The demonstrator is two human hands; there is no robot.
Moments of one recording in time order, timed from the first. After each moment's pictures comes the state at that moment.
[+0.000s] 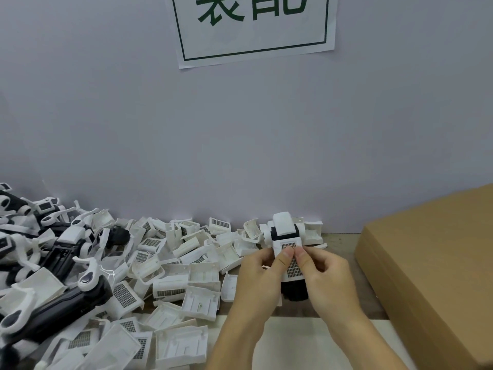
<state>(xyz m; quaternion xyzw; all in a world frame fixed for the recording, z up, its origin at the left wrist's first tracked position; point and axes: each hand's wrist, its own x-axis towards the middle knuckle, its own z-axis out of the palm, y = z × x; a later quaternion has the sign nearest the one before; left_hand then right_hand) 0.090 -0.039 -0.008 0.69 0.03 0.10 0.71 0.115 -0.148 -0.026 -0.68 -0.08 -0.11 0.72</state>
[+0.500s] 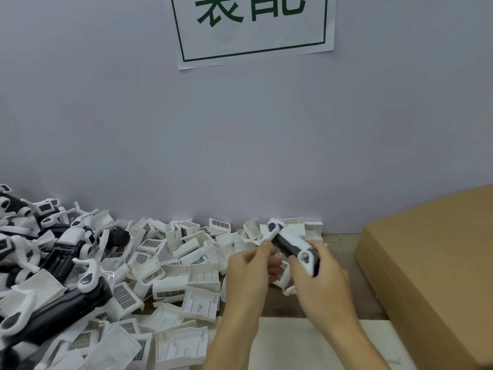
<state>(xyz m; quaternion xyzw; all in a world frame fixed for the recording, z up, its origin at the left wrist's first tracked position) 0.099 -0.032 -0.006 0.64 0.14 0.14 0.74 0.111 -0.145 -0.031 -0.77 -0.04 -0.13 0.62</state>
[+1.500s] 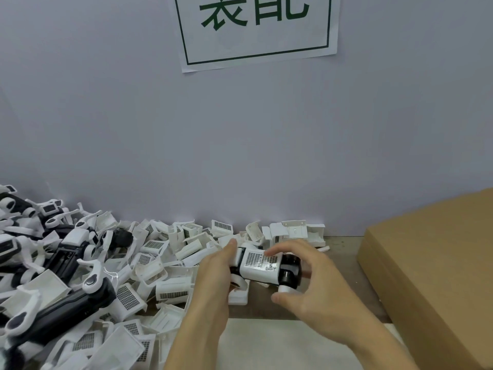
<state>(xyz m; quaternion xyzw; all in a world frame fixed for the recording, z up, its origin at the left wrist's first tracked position) 0.102 0.018 -0.005 0.59 0.19 0.11 0.78 0.100 -0.158 -0.002 -0.80 -0.28 -0.05 0.53</state>
